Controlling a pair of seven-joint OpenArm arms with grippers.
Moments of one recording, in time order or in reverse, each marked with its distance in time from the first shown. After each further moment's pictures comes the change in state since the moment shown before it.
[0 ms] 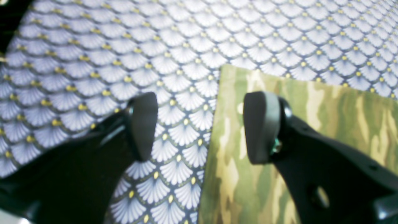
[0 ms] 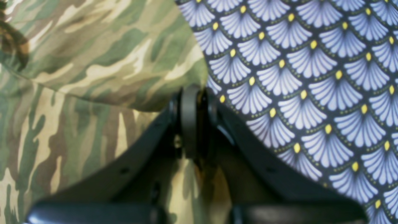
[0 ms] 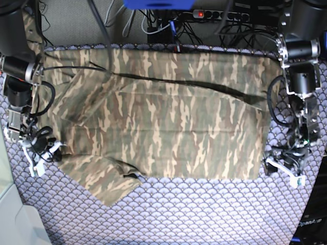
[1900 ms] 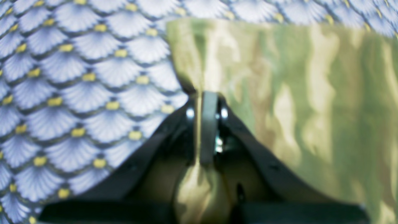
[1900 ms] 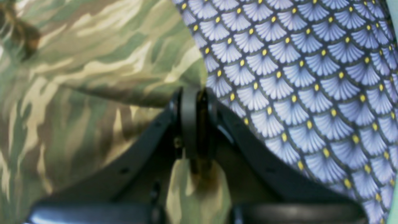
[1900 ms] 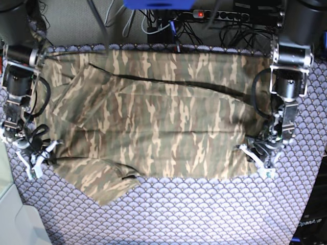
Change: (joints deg) left arm -1.0 3.0 13.0 -8.1 -0.6 0.5 -4.5; right arm -8.1 -0.4 0.0 20.2 0.2 0.4 -7.1
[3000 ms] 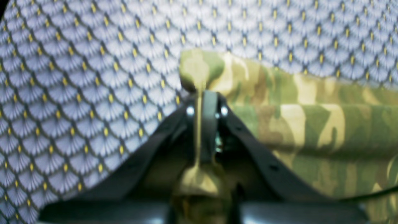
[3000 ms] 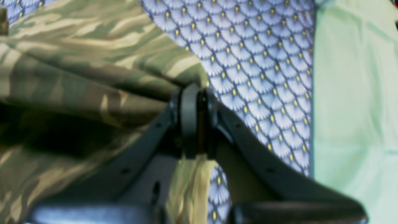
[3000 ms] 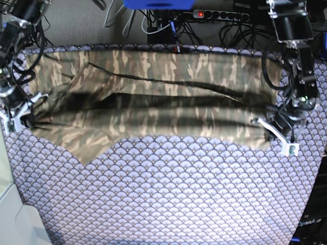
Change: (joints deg) left arm 26.5 0.2 -18.7 46.9 -0.4 -0.6 22.6; right arm -34.1 -6.1 18.4 49.2 11.2 1.0 -15.0
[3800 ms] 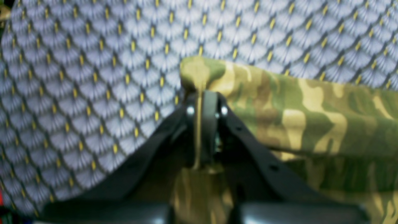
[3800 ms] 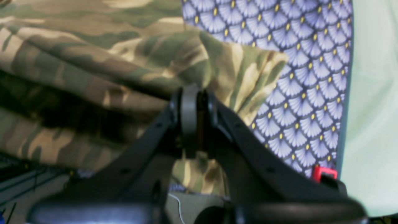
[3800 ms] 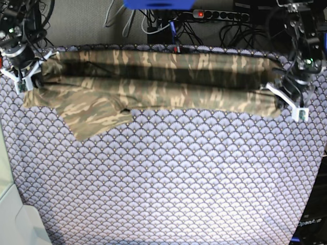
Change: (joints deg) left arm 16.9 1.8 -8.4 11.1 0.0 -0.1 0.0; right arm -18.3 -5.7 1.0 11.7 -0.5 -0.1 0.3
